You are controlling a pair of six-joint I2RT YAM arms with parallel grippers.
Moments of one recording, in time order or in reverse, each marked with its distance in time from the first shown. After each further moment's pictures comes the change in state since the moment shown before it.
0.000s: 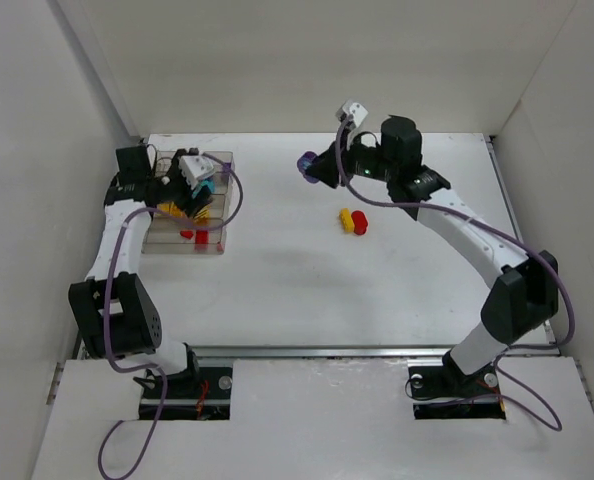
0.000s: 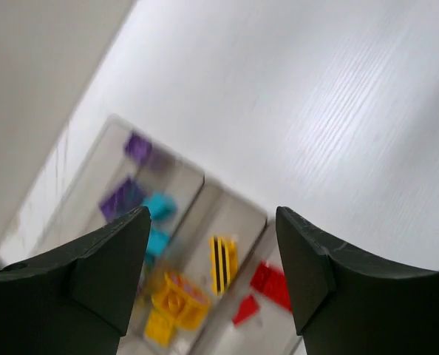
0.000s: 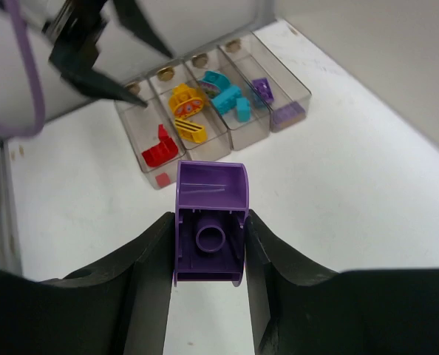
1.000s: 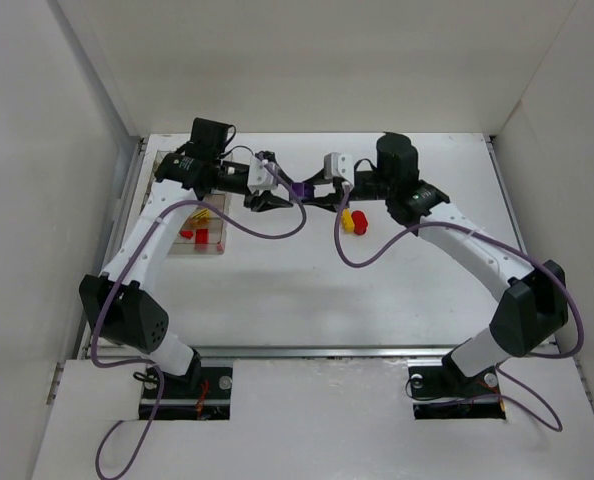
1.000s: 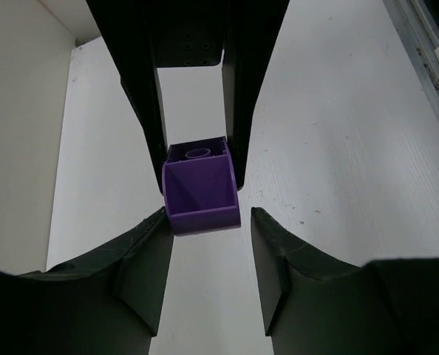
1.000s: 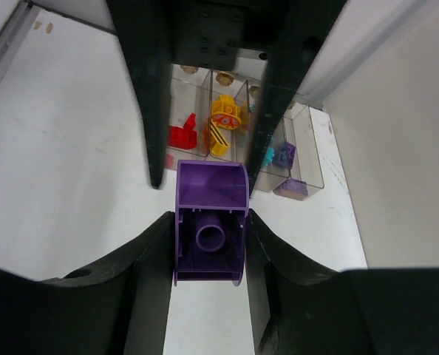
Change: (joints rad) left arm -0.476 0.051 0.372 -0.378 0.359 0.175; right arm 0.067 -0.094 -0.133 0.006 -0.356 -0.711
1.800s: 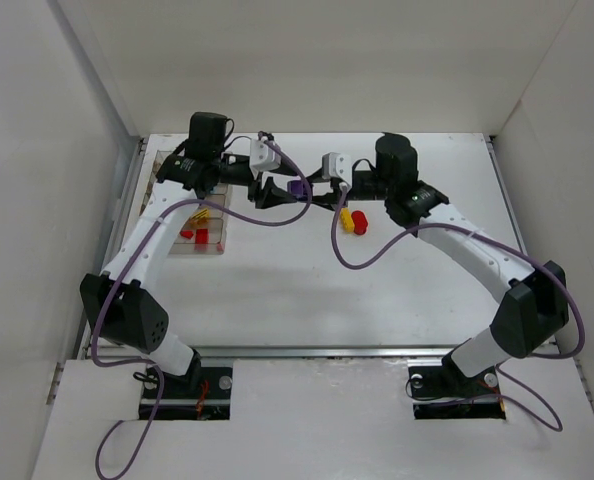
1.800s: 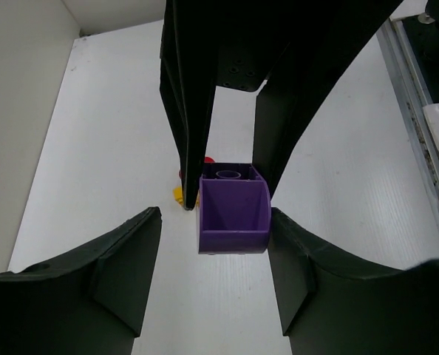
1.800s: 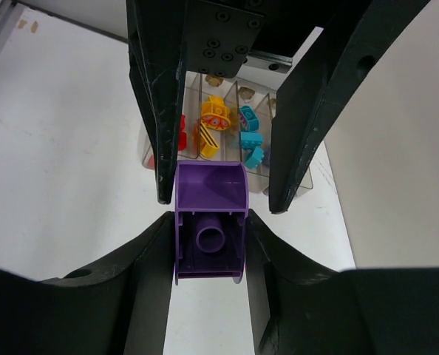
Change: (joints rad) left arm 0.000 0.000 -0.021 0.223 0.004 -0.352; right arm 0.016 -0.005 0.000 0.016 0.040 -0.006
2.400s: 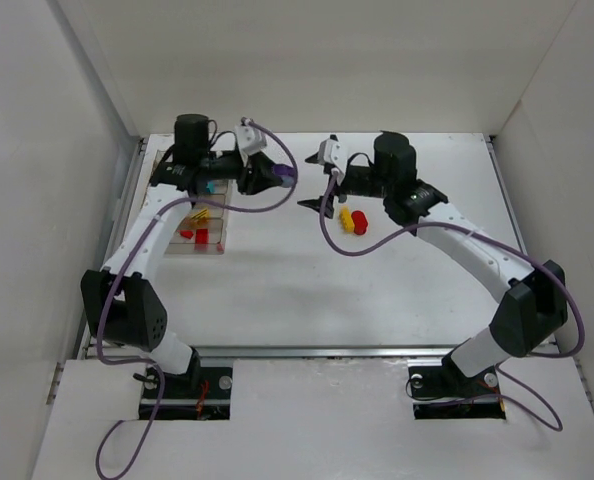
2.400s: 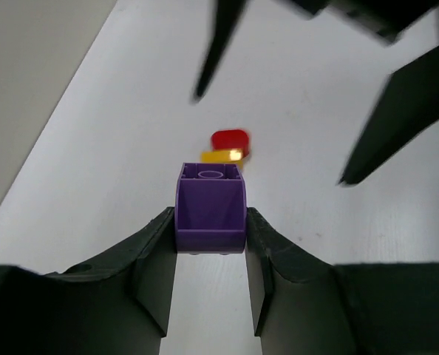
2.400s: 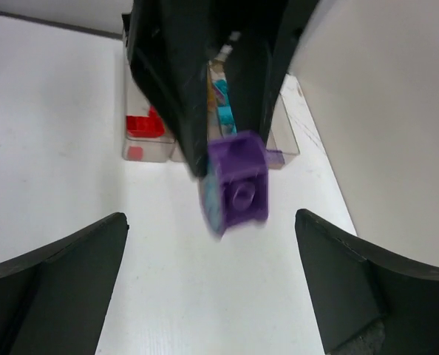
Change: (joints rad) left arm 0.057 -0.002 -0.084 0.176 -0.068 -0.187; right arm 0.006 0.003 0.013 -0.002 0.139 0.097
